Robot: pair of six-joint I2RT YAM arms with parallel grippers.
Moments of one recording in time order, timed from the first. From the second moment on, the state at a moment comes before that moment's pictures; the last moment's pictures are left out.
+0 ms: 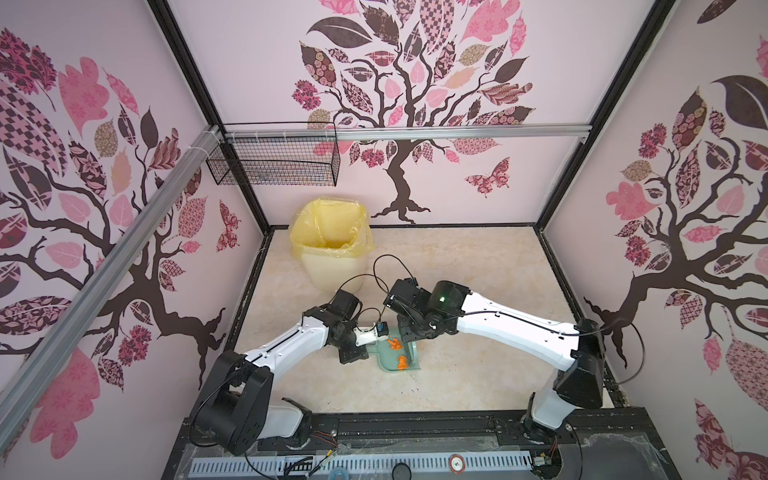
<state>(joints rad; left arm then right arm) -0.46 1.36 0.73 -0.68 0.35 0.86 1.07 1.65 1.60 -1.17 0.21 0.84</state>
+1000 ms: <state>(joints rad) -0.23 1.10 1.29 -1.07 0.56 0.81 0.74 1.24 1.29 -1.21 0.33 0.69</state>
